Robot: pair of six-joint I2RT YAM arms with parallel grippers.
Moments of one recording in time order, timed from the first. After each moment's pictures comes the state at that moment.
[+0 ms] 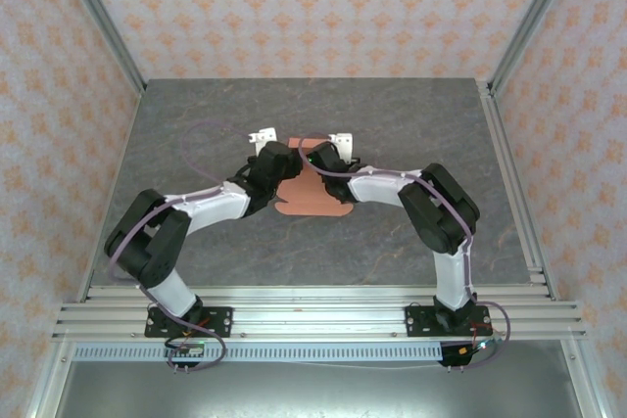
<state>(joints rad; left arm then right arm) -0.54 1.62 0.87 0.13 -0.42 -0.58 0.72 1.98 1.22 -0.16 0.63 0.53</state>
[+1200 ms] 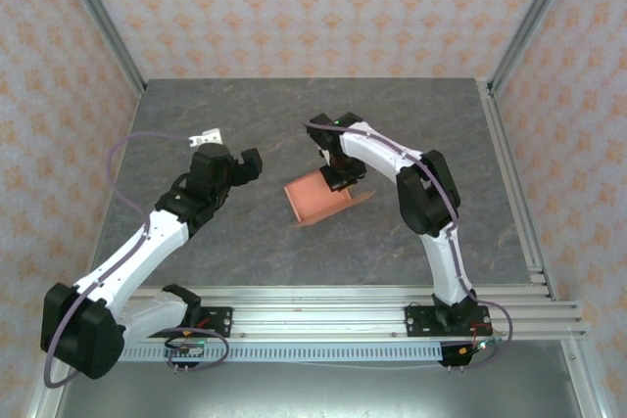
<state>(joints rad) -0.35 1.09 0.78 -0.28 -0.28 -0.54 0.63 2.18 1.84 -1.24 0.09 0.19</state>
